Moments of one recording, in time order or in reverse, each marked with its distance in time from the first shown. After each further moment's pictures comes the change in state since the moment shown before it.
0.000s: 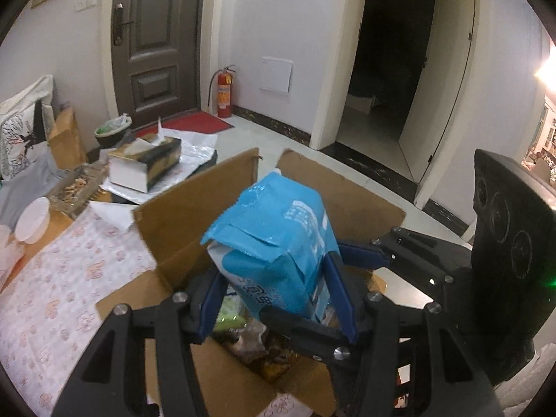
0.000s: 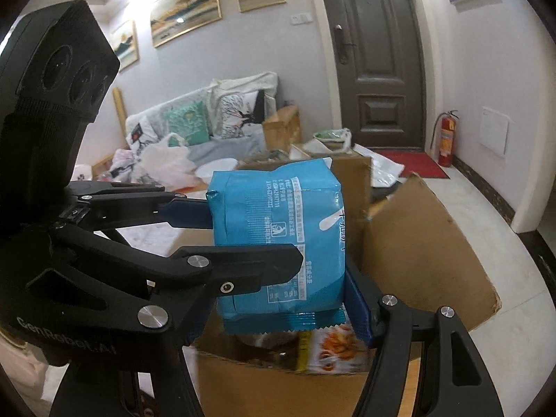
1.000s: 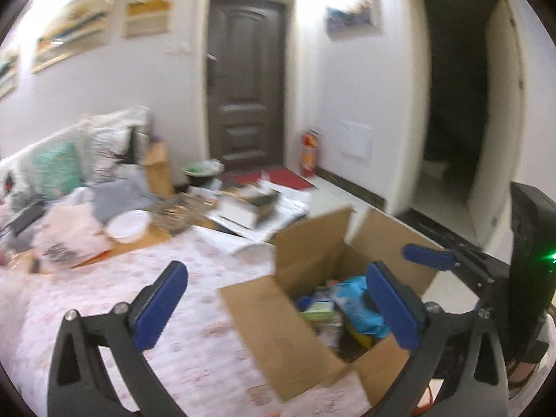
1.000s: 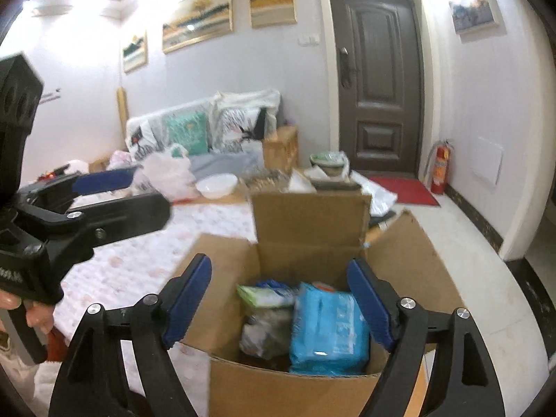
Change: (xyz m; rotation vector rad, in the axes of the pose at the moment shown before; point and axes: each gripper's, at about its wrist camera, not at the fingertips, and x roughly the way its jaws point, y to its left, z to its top) left arm -0.118 0.024 -0.053 -0.148 -0.326 0.390; right arm -0.028 0.034 0.008 -0.089 -0.106 -0.025
